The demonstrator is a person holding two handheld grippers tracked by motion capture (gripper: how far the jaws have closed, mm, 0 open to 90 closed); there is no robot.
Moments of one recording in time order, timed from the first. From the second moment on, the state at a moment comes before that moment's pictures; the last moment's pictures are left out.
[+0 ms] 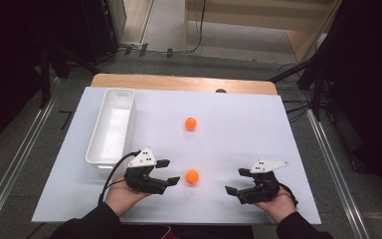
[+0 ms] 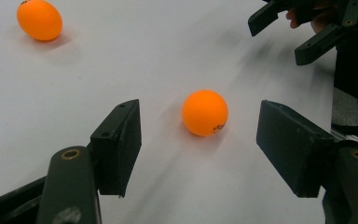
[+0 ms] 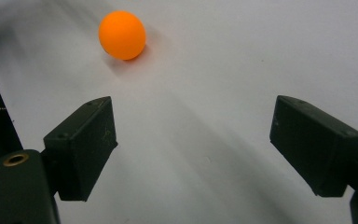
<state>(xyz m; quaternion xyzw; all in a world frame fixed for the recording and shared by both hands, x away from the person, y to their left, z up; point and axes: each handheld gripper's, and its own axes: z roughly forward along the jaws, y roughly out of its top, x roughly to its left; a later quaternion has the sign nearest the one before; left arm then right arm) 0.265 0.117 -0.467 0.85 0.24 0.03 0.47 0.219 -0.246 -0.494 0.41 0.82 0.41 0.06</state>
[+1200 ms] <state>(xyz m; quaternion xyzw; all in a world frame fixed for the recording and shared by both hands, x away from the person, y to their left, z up) 0.274 0.084 -0.470 0.85 0.23 0.02 0.47 0.219 -0.246 -0.495 0.40 0.82 0.40 0.06</state>
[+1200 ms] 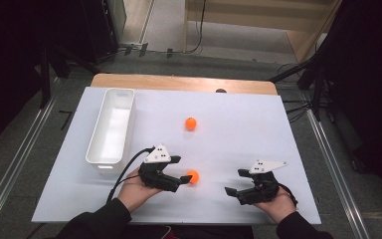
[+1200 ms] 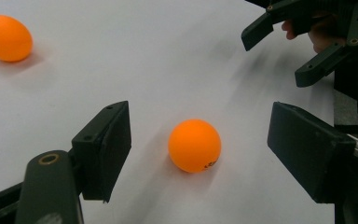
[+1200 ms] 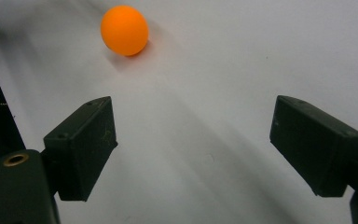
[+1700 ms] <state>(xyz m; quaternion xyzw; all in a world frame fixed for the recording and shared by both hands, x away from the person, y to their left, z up) 0.276 0.071 -0.476 0.85 0.23 0.02 0.48 0.219 -0.245 -0.495 0.40 0.82 0.40 0.05</state>
